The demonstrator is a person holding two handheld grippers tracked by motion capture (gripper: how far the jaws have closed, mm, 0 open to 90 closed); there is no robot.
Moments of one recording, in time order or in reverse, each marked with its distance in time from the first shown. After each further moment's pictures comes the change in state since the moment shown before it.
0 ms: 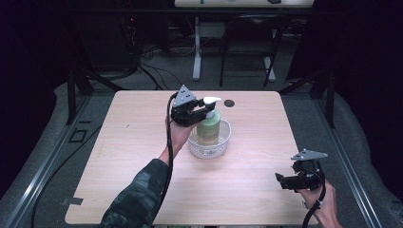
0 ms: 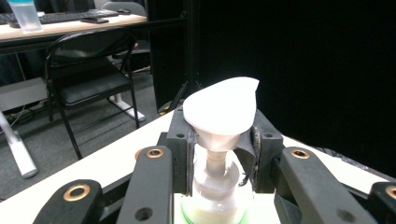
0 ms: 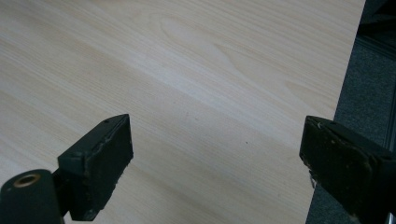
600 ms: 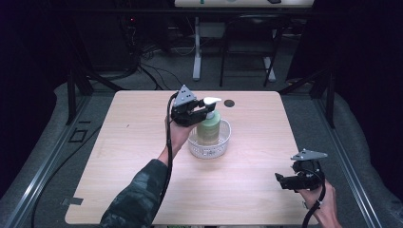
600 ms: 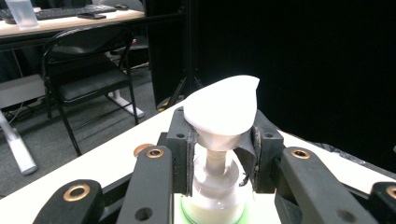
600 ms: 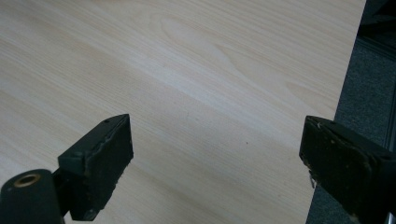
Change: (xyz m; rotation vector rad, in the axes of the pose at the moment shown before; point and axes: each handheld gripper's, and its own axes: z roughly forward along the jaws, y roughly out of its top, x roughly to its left) left arm -0.001 0.002 -0.001 0.021 -0.003 0.004; right arm 0.001 0.000 0.000 -0.001 0.002 0.000
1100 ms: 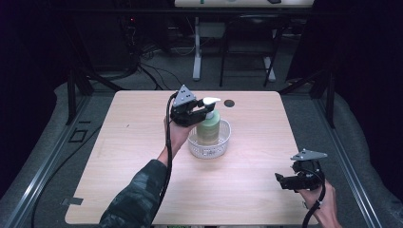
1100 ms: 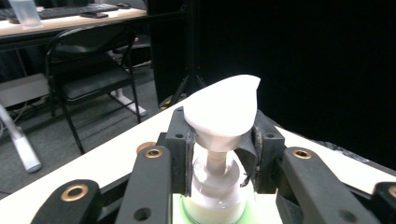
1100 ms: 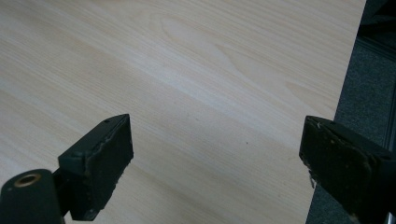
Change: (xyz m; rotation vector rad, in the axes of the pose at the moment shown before) left arm 0.000 0.001 -0.003 0.004 0.018 -0.001; right arm 0.000 0.000 0.000 0.001 -0.001 -0.001
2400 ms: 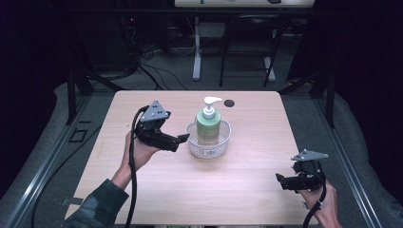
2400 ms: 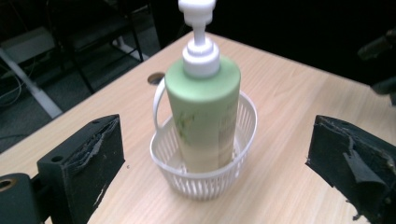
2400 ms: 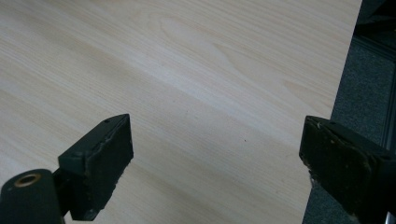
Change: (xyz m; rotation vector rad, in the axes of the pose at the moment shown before) left arm -0.007 -0.004 -0.109 0.264 -0.004 0.077; right arm 0.000 -0.001 -0.002 0.001 -0.009 0.000
